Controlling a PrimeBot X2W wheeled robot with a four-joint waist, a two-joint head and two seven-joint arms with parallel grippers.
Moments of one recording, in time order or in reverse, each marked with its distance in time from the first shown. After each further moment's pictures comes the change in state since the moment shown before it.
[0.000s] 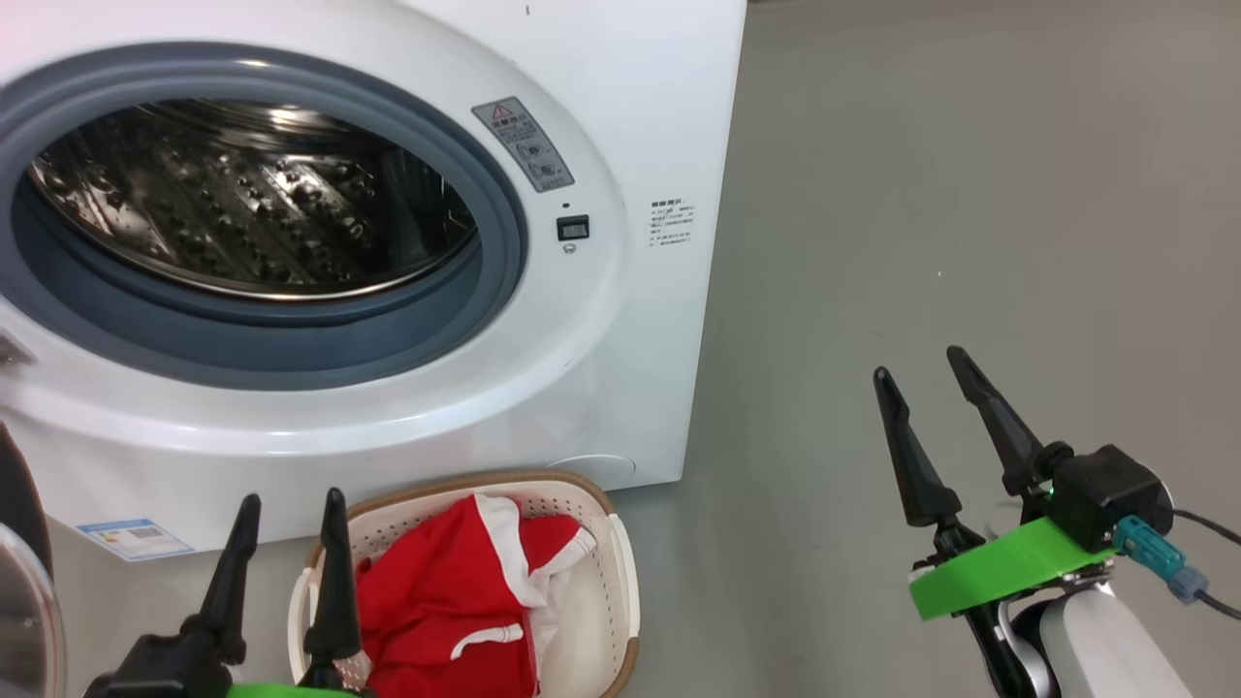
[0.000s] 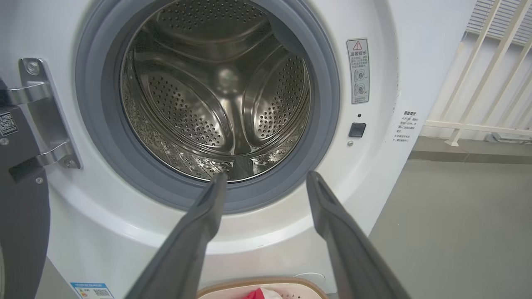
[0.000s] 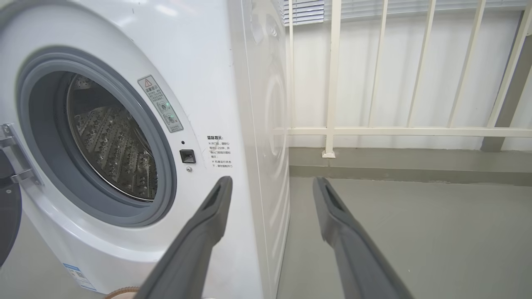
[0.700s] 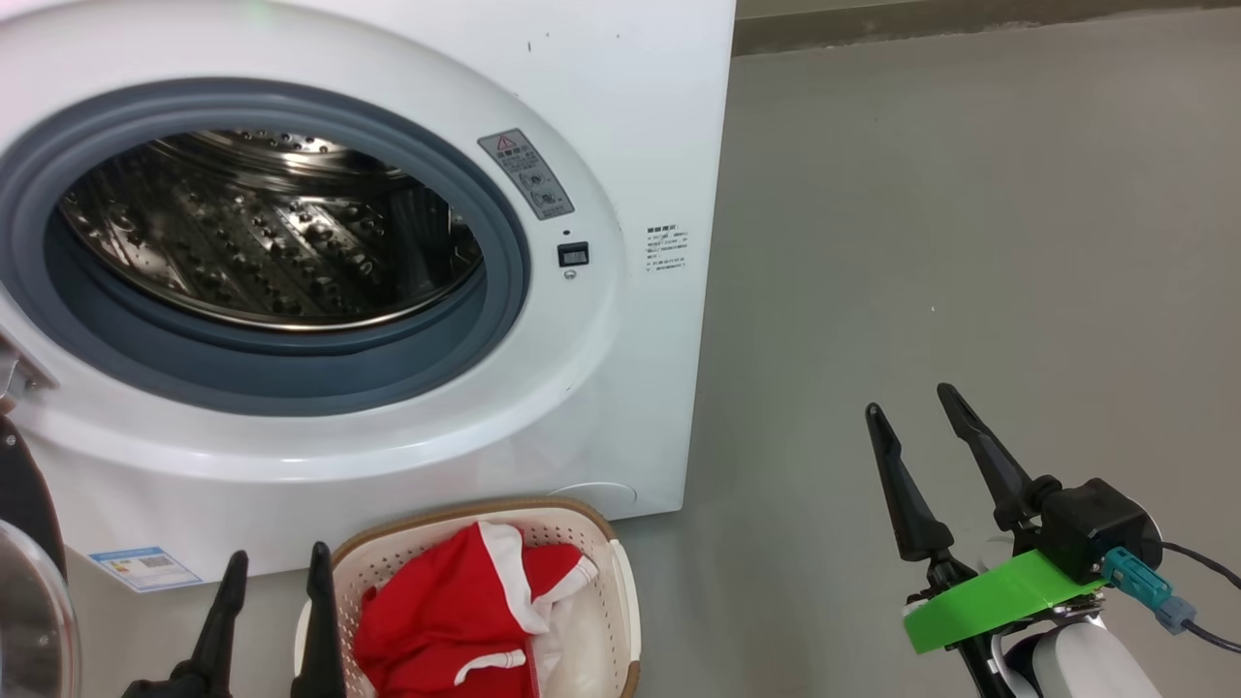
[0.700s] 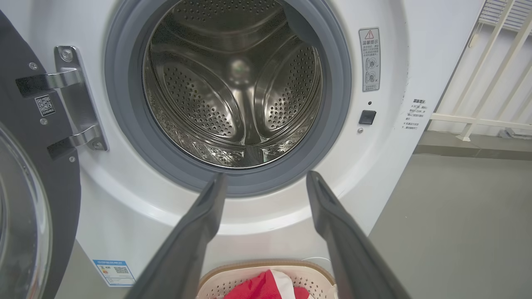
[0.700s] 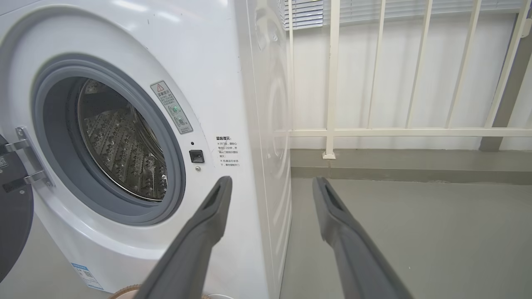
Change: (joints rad) left arm 0.082 0.001 0.031 0.015 -0.004 -0.002 0.000; right arm 0.065 0.018 0.001 -0.012 -0.007 0.000 0.000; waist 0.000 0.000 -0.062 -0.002
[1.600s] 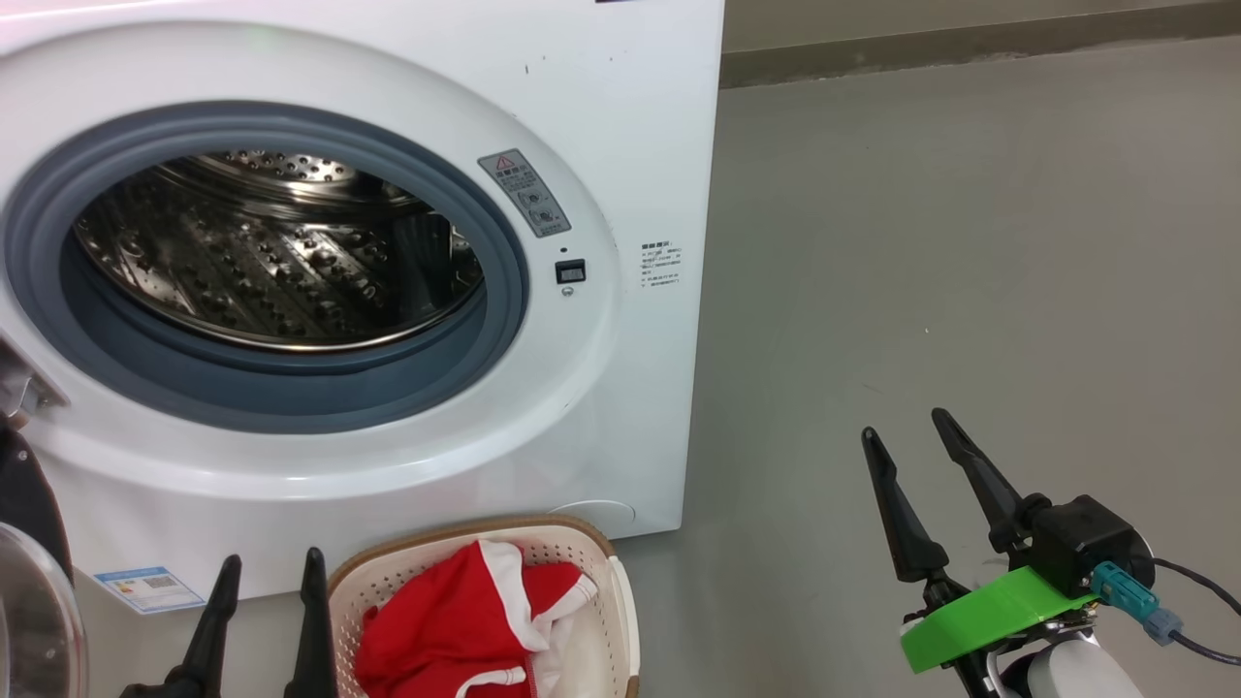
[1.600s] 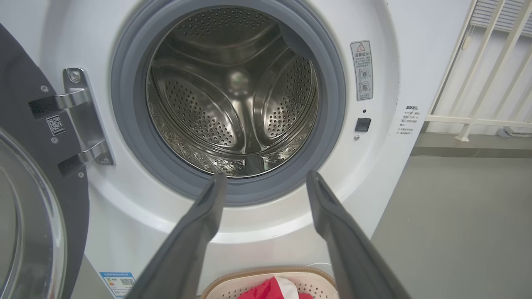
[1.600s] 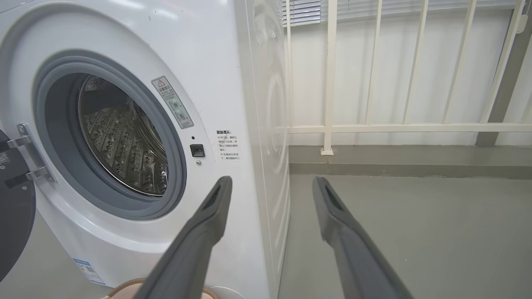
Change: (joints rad) left arm 0.006 0.000 0.024 0.005 0.029 -0.022 0.000; right arm 0.020 0.002 0.006 0.032 0.001 0.000 0.000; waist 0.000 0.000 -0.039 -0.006
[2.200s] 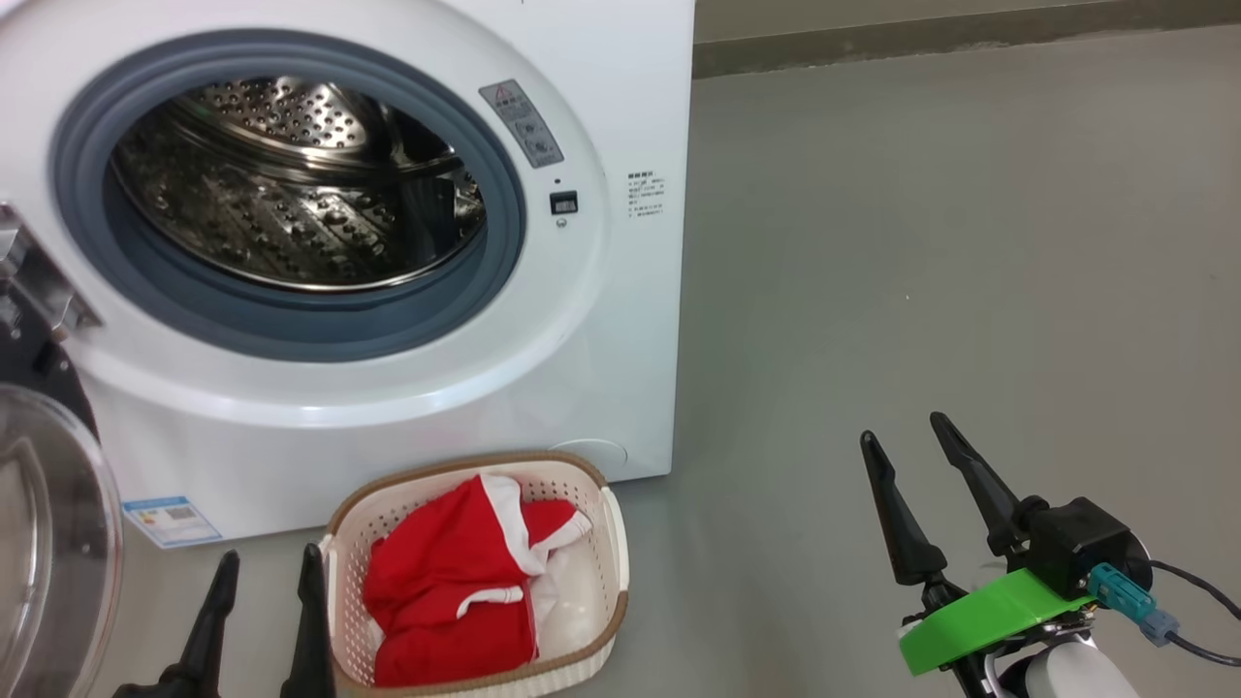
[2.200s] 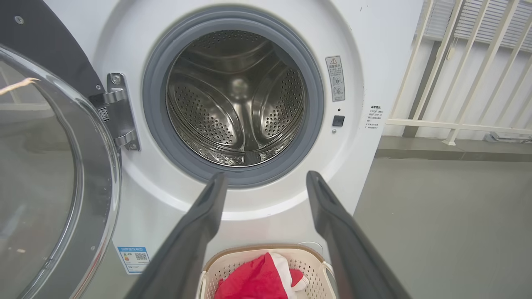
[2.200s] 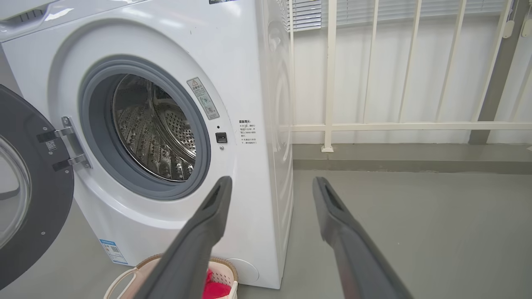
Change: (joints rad) left arm 0.000 0.000 0.004 -0.011 -0.010 -0.012 0.000; right arm 0.001 0.002 0.000 0.009 0.001 0.000 0.000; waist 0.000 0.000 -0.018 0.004
